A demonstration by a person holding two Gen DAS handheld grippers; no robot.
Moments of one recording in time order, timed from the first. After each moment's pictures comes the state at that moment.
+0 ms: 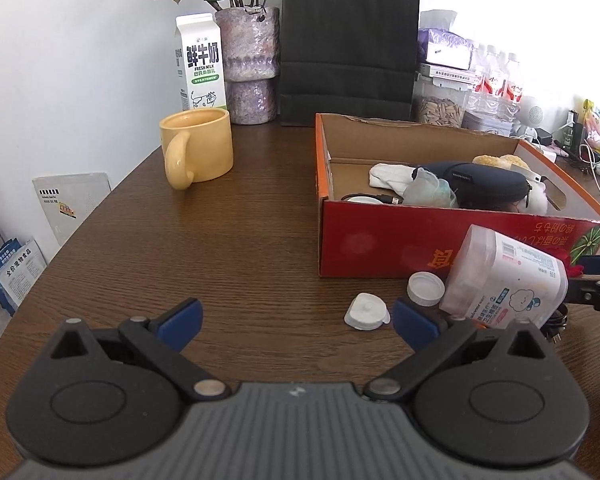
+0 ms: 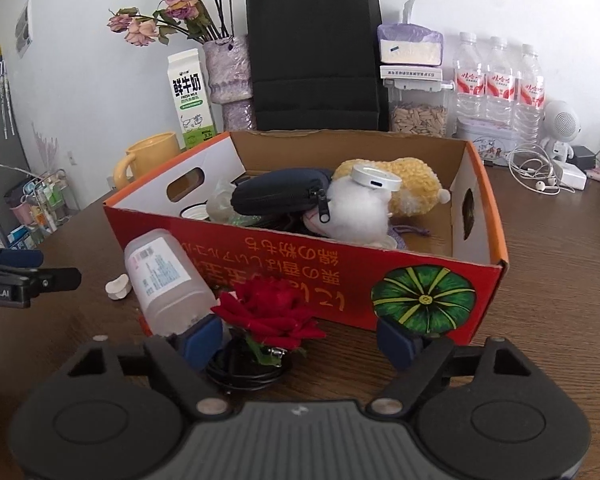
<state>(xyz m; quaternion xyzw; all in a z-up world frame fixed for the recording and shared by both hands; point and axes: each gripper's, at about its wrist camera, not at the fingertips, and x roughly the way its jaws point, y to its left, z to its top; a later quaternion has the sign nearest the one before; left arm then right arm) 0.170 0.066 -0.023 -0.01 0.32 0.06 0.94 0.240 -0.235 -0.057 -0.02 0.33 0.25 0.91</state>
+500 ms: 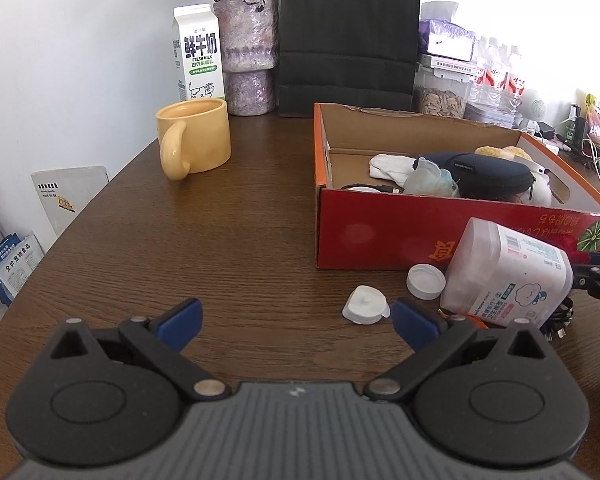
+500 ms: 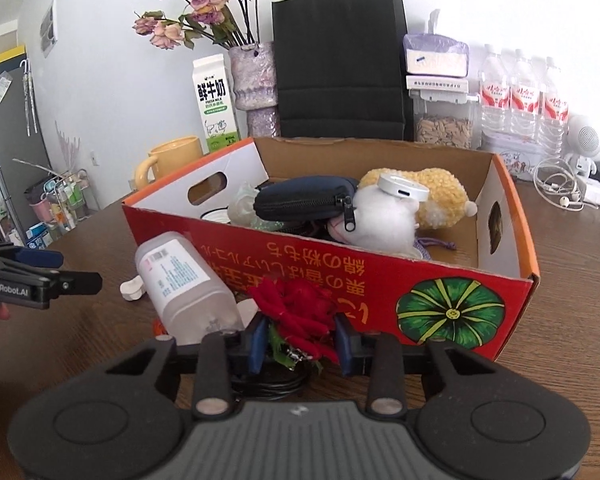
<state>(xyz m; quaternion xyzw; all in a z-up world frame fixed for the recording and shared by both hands) 0.175 0.063 -0.030 -0.02 0.33 0.06 0.94 0.238 -0.232 -0.061 -0.02 0.30 0.28 0.91</state>
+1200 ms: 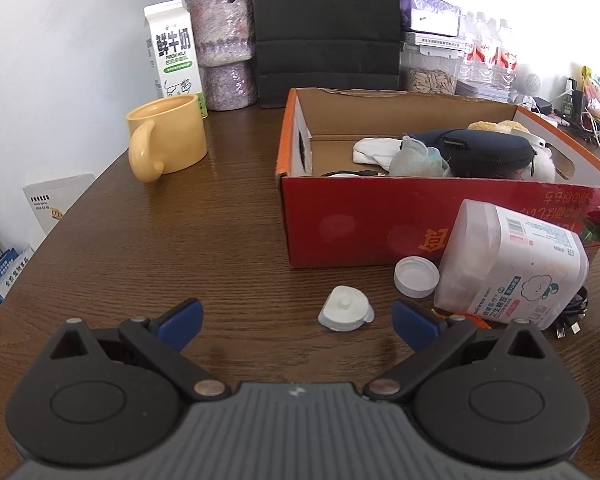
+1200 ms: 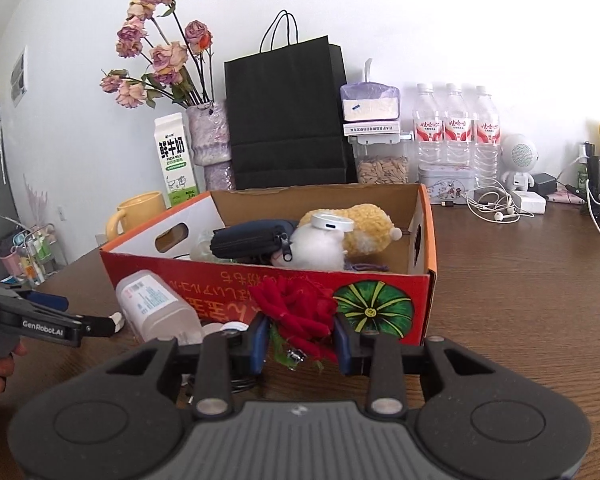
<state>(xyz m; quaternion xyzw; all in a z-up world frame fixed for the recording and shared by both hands) 0.198 0.041 -0.046 0.02 0.34 0.05 0.94 0.206 -0.270 -0.054 0.02 0.23 0.21 0.95</state>
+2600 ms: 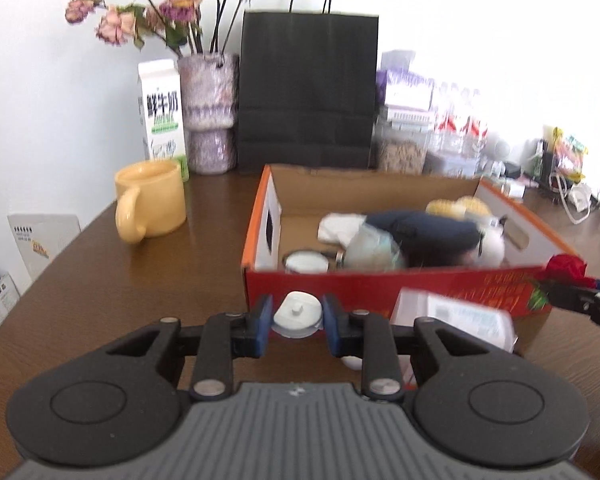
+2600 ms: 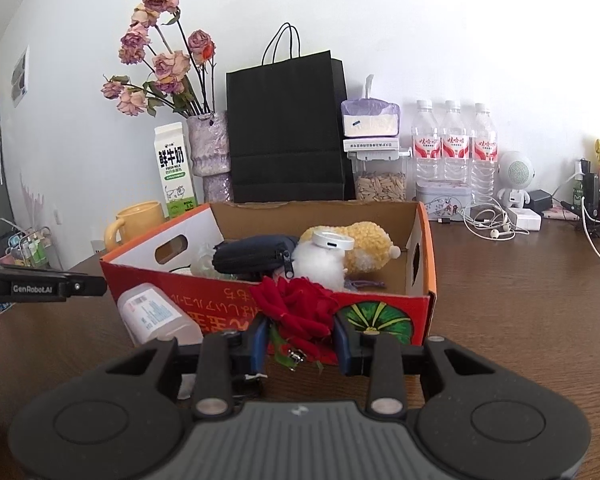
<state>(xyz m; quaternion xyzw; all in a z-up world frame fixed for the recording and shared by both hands) 0.184 0.029 -0.003 -0.02 0.25 0.02 0.97 0.201 -0.265 -0.044 0.01 0.21 0.21 0.96</state>
